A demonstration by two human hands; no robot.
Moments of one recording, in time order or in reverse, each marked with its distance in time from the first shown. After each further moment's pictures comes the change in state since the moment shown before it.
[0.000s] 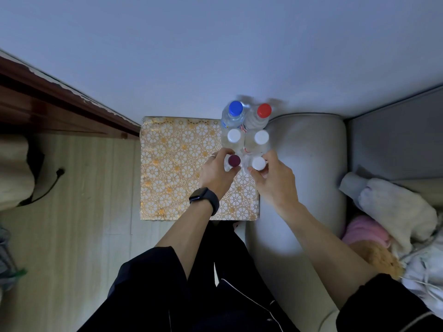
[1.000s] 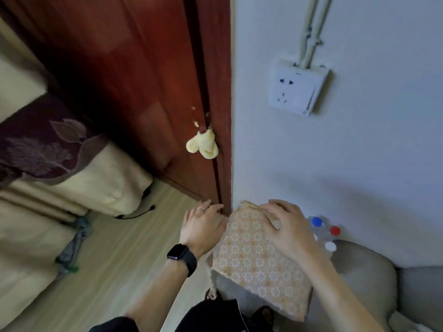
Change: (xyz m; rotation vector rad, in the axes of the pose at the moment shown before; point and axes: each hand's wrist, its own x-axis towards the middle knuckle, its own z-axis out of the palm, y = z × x) left_hand -0.212 -0.041 -0.324 0.288 0.420 -0.068; right_hand -0.122 -0.313 -0.094 -0.147 -0.121 -0.656
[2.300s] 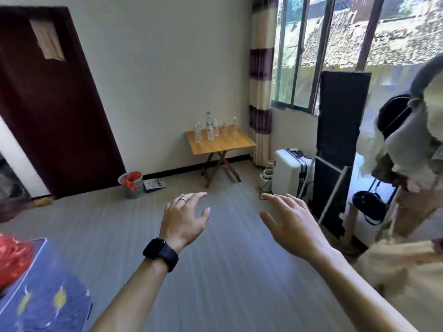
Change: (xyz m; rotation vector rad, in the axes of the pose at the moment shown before) left_hand -0.927 -0.111 -0.094 0.223 1.264 -2.038; right_hand -0.614 -0.616 0.235 0.250 -0.971 -2.126
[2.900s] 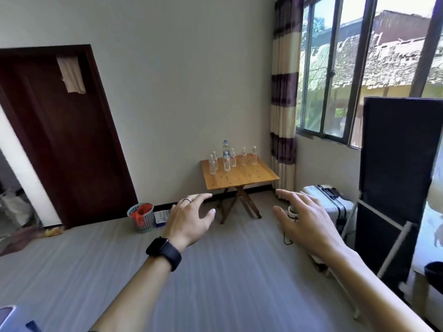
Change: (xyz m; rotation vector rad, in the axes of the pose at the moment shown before) left_hand 0.308 -0.033 0.059 -0.024 0.082 -0.014; right_hand 0.328 0.078 0.043 0.127 0.141 -0.063
